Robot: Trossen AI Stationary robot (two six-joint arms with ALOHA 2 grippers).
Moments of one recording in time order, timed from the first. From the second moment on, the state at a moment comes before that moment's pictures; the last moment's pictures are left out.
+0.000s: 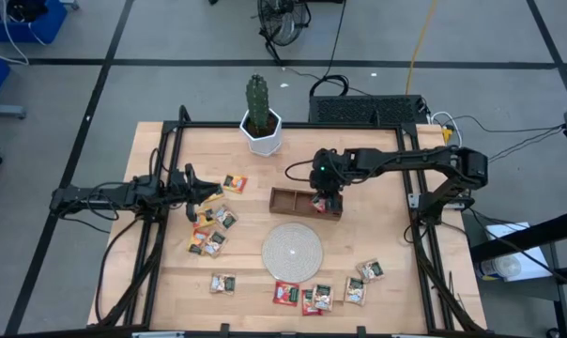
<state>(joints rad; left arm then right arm) 0.01 0.07 0.02 0.06 -0.18 -0.19 -0.23 1.59 1.05 -0.57 -0.19 -0.23</state>
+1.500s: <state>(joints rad) 0.01 0.07 0.02 0.06 -0.18 -0.19 -0.08 1.38 0.84 -0.44 0.10 -0.09</state>
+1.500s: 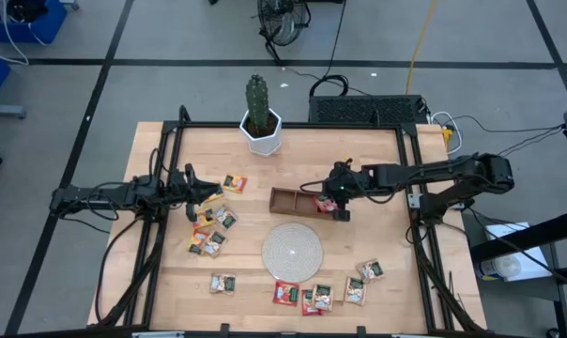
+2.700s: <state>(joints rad) 0.01 0.07 0.02 0.06 -0.18 -0.19 0.06 1.32 0.84 -0.56 0.26 0.03</state>
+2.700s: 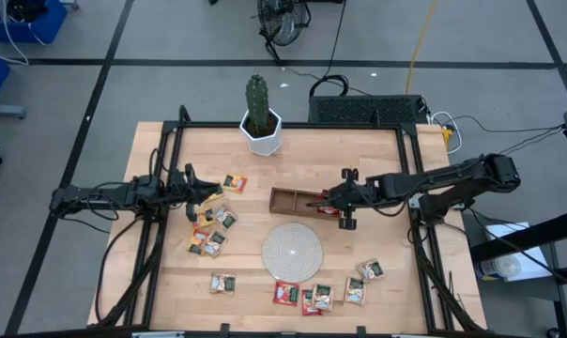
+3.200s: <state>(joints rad) 0.01 0.07 0.02 0.06 -0.18 -0.19 0.09 1.32 0.84 -0.64 0.27 0.20</state>
